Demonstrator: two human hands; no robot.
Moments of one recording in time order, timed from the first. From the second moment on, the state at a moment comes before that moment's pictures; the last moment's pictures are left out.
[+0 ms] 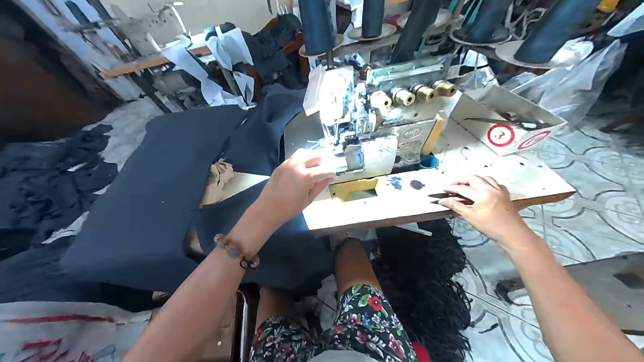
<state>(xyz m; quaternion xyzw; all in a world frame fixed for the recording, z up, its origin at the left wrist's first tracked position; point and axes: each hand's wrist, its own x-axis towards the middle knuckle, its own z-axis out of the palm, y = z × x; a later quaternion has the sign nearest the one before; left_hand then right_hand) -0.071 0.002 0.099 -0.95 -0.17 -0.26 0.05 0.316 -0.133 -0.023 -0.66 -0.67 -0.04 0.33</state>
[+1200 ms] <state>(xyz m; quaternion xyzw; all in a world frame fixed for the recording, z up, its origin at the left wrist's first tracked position) -0.054 0.002 0.092 -0.92 -0.20 -0.32 0.04 0.238 -0.103 0.016 -0.65 -0.70 -0.03 0.30</state>
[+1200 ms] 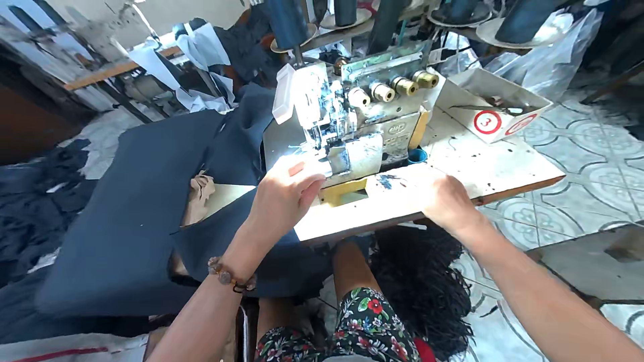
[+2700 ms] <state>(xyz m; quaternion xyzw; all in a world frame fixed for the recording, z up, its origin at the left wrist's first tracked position) -0.044 0.031 0.054 -0.84 -0.36 -0.41 -0.08 0.382 -0.017 0.120 -0.77 -0.58 -0.06 0.25</state>
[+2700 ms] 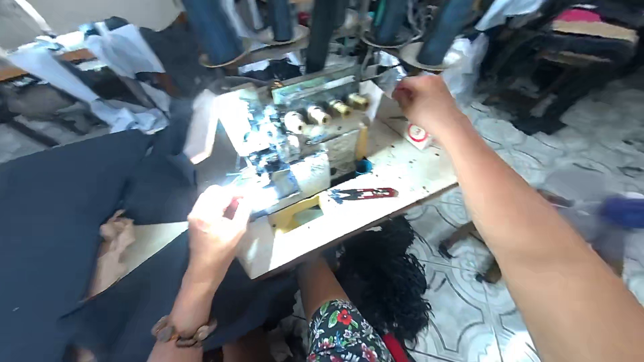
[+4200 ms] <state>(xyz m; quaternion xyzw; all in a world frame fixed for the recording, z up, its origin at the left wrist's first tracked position) 0.002 -0.039 0.076 -0.27 -0.36 -0.49 -0.74 0.110 -0.099 0.012 -0.48 -0.59 0.15 0.63</state>
